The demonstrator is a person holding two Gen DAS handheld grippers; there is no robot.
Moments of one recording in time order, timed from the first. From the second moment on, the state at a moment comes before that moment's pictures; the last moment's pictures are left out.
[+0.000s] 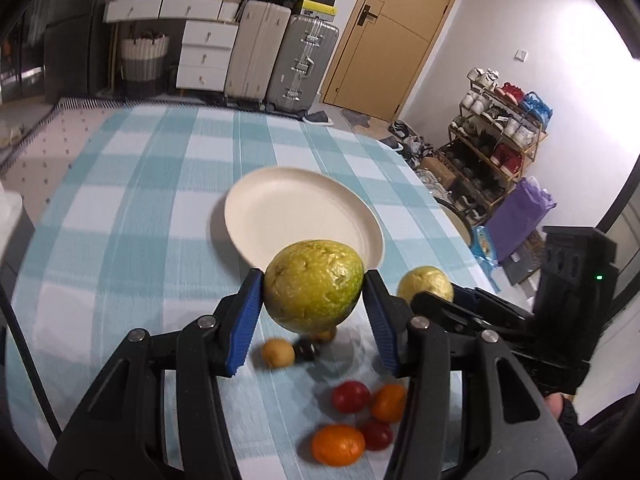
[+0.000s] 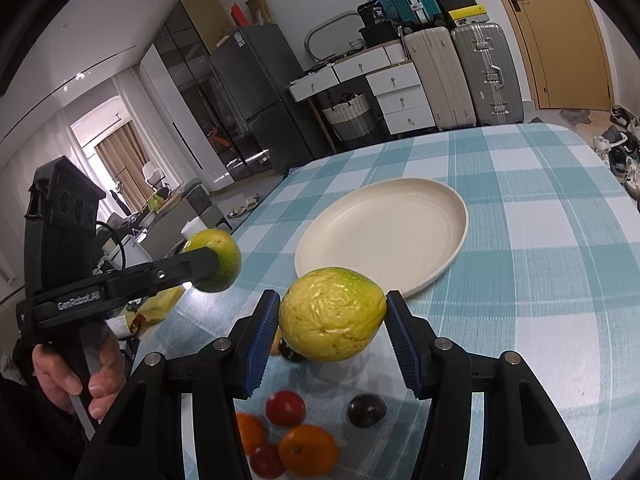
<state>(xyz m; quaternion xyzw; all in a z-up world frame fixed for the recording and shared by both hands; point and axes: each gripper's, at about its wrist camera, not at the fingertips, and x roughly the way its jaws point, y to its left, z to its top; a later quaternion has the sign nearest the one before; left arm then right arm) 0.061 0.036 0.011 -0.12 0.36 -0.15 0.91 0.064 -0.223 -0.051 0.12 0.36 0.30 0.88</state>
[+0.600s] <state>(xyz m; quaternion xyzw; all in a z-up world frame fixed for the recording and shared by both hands) 0.162 0.026 0.017 -0.11 0.38 -0.15 0.91 0.130 -0.219 -0.014 0.11 0.33 0.30 0.89</state>
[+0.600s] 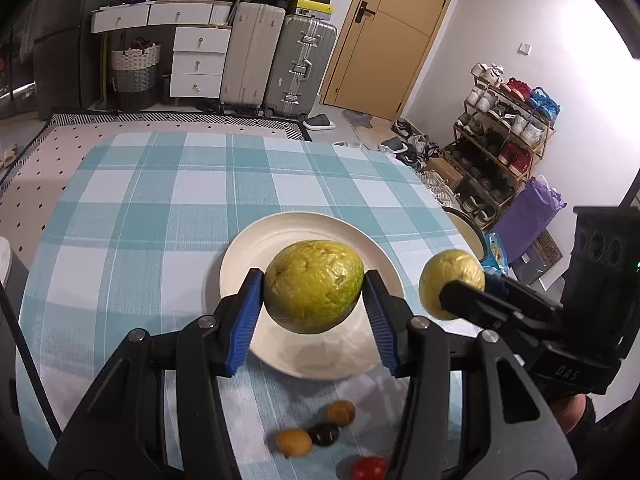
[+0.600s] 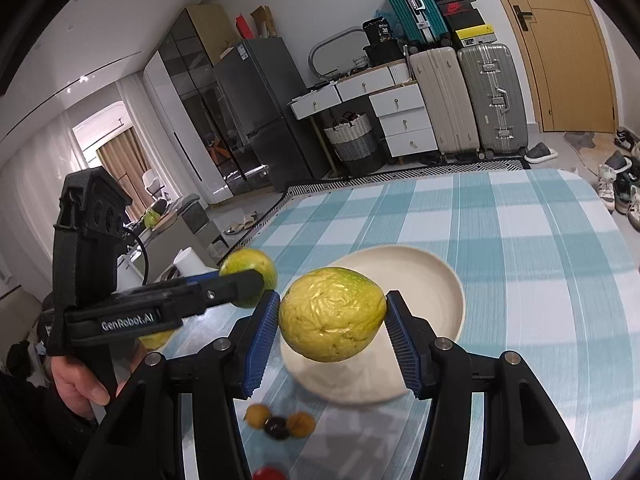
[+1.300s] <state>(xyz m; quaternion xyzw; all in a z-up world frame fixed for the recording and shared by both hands) 0.275 0.023 -0.043 -0.14 0.44 -0.15 0.88 0.227 -0.208 -0.055 0.11 0.39 0.28 0.87</state>
